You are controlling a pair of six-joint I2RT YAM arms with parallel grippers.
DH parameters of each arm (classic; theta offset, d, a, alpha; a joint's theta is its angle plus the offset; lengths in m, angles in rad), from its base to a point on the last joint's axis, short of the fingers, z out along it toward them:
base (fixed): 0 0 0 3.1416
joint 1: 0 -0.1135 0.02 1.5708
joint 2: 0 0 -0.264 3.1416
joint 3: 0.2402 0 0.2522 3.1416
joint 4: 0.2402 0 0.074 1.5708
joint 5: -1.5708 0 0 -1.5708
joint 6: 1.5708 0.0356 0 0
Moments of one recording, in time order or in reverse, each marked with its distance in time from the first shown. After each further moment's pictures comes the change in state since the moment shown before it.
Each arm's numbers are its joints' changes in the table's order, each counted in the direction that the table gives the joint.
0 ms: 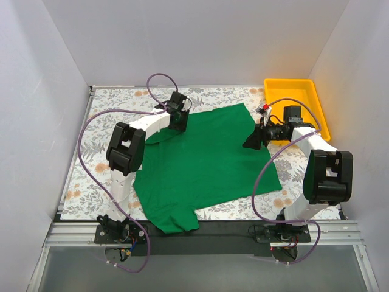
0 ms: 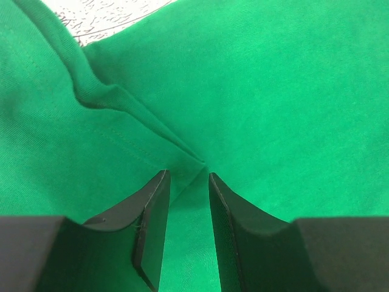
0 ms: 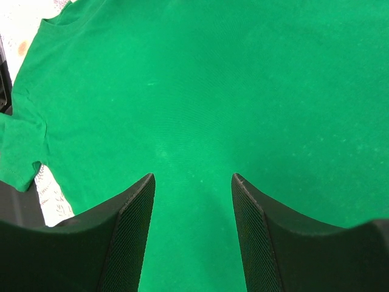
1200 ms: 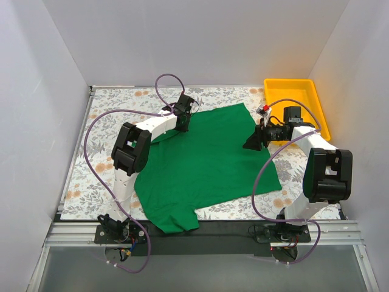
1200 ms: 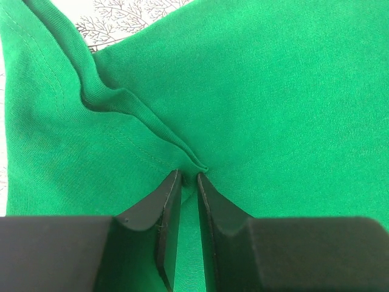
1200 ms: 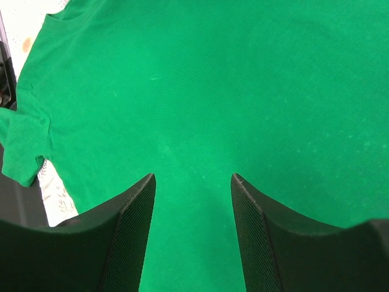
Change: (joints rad) left arm 0.058 0.042 0.040 0.006 0.199 0.034; right arm 0.007 0.020 0.006 0.031 0.016 -0.033
